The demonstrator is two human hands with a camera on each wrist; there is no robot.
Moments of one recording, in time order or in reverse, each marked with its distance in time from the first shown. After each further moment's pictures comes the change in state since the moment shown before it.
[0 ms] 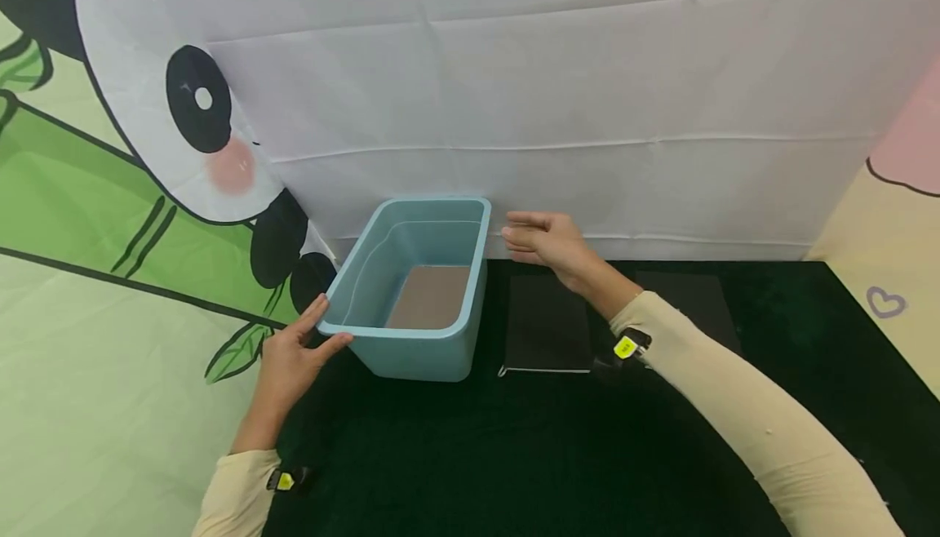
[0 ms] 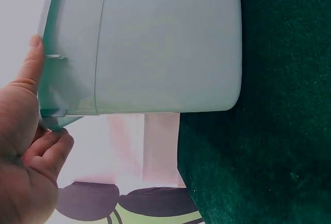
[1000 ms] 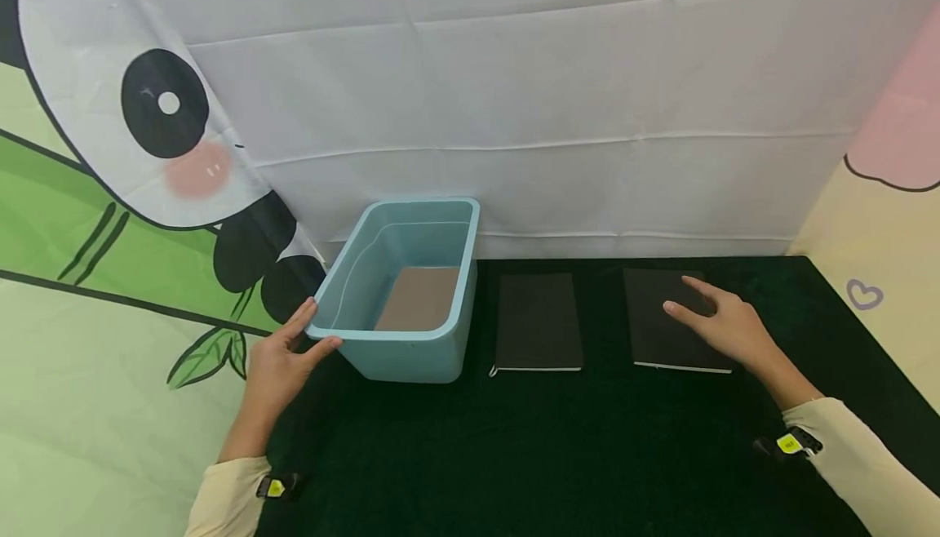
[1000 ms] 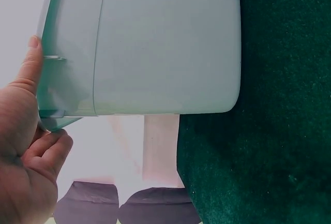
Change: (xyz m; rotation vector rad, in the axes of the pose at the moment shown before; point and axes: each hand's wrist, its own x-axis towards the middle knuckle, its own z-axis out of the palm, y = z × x) left_hand -0.003 -0.004 -0.006 0.023 -0.042 -0.056; right_hand -0.133 0.105 -0.183 -0.948 0.247 0.107
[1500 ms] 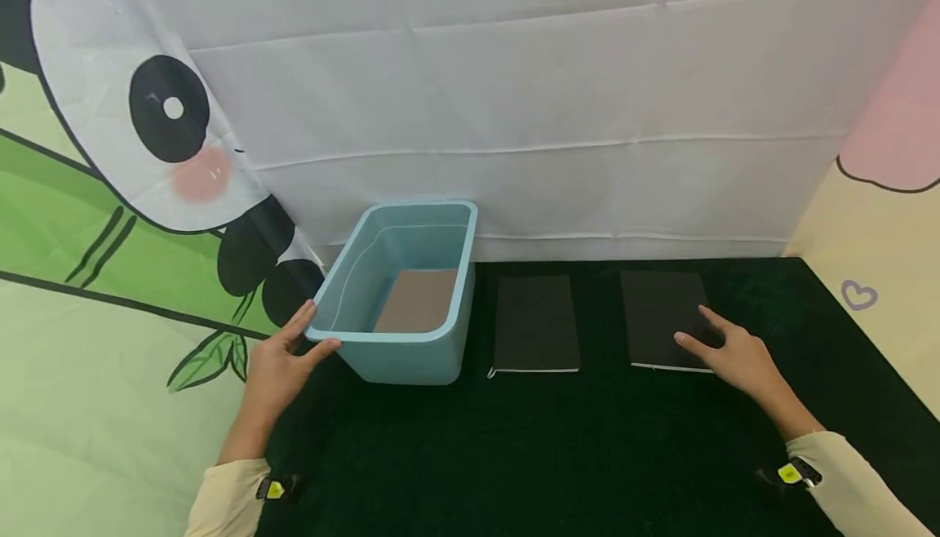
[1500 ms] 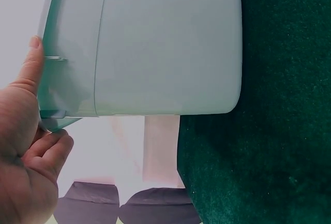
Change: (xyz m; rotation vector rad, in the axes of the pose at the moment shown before) left_hand 0.000 0.000 -0.002 -0.009 0.002 -0.018; right_hand -0.015 0.043 0.028 -0.049 -0.020 0.074
